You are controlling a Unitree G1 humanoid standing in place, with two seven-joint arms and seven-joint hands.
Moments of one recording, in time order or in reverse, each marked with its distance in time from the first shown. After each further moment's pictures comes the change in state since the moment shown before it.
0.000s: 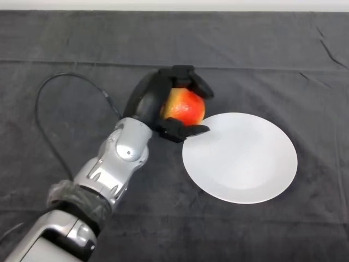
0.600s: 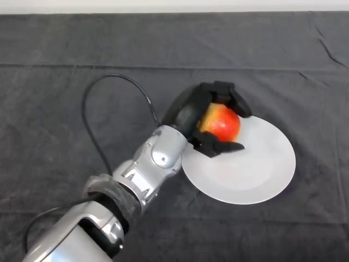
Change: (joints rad) left arm -0.062 -0.063 -0.252 0.093 -0.188 -0.018 0.006; right arm 0.000 0.000 0.000 0.000 0.000 0.000 0.000
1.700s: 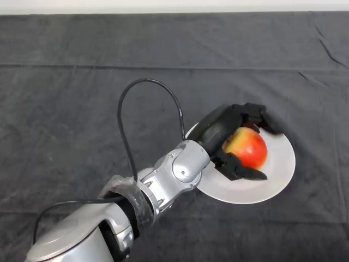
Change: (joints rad) left arm -0.042 0.019 -0.189 0.009 -0.153 -0.029 -0.055; right arm 0.000 0.000 0.000 0.000 0.000 0.000 0.000
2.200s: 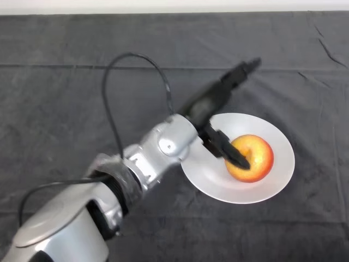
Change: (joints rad) left arm -0.047 0.190 0.207 -0.013 -0.017 -0.091 -0.032; right arm 0.000 0.000 -0.001 0.000 0.000 0.000 0.000
